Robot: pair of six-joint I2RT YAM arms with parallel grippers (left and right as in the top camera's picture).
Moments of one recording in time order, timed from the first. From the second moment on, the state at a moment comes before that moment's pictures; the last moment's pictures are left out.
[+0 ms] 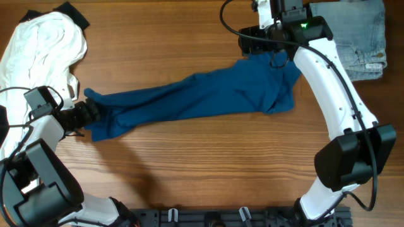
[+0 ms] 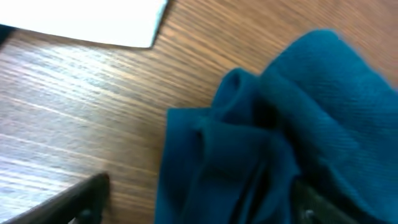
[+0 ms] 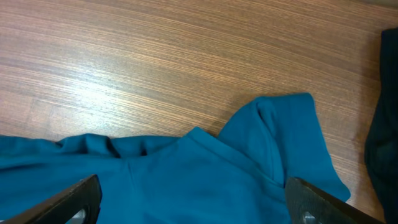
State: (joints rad) left arm 0.53 1.71 0.84 -0.31 0.30 0.05; right arm 0.24 1.88 1.78 -0.88 -0.06 -0.01
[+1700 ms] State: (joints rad) left arm -0.24 1.82 1.24 -0.64 0.16 -0.31; right arm 0.24 1.92 1.77 -0.95 -0.12 -0.01
